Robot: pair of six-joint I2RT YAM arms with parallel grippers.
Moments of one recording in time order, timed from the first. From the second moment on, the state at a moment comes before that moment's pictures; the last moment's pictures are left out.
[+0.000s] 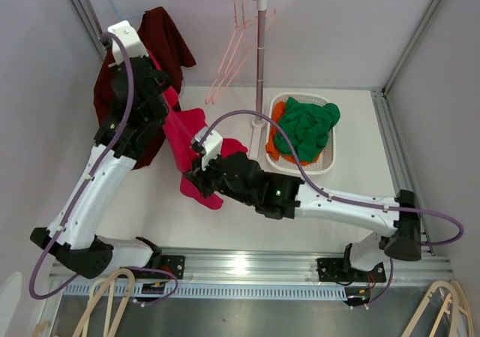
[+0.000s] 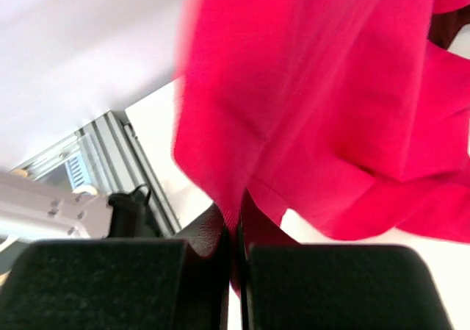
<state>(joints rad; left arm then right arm) -0.51 1.29 1.69 -0.33 -0.95 -0.09 1.30 1.54 1.43 -0.07 0.24 0.24</state>
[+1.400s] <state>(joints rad) -0.72 1.08 1.84 -1.04 -0.47 -0.40 1.07 1.42 1.21 -0.22 0.30 0.33</state>
